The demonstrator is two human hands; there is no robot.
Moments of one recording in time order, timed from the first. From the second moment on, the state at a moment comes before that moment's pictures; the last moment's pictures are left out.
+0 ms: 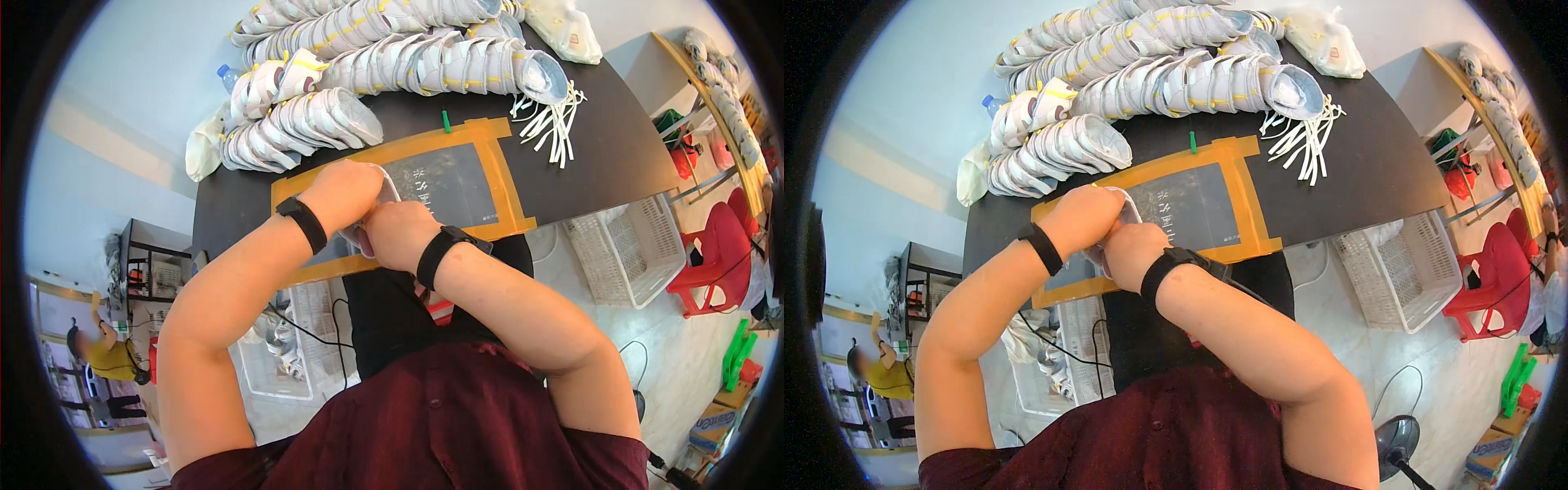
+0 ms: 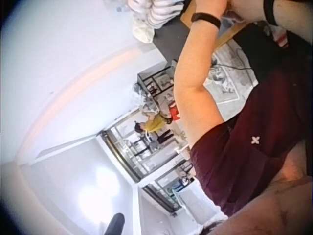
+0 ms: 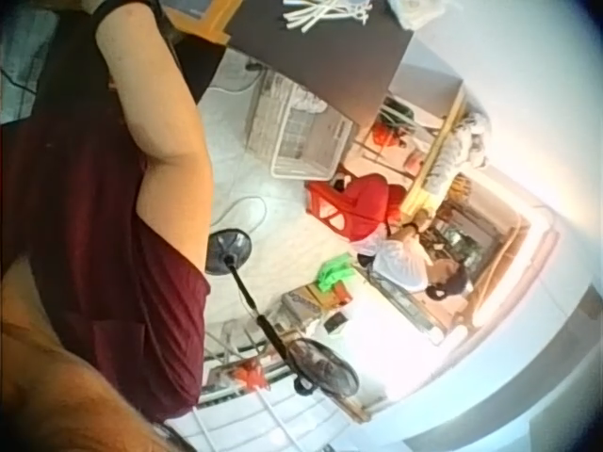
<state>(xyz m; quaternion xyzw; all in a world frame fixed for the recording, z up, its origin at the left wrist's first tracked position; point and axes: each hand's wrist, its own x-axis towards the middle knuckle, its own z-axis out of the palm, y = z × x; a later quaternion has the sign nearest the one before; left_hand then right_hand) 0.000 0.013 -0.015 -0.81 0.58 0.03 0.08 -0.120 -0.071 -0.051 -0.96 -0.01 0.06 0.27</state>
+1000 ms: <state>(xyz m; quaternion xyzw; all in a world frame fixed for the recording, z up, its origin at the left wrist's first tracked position) 0.015 0.039 -0.014 -0.81 0.58 0.07 -0.02 -0.107 -0.073 -0.056 -0.94 0.01 0.05 0.33</state>
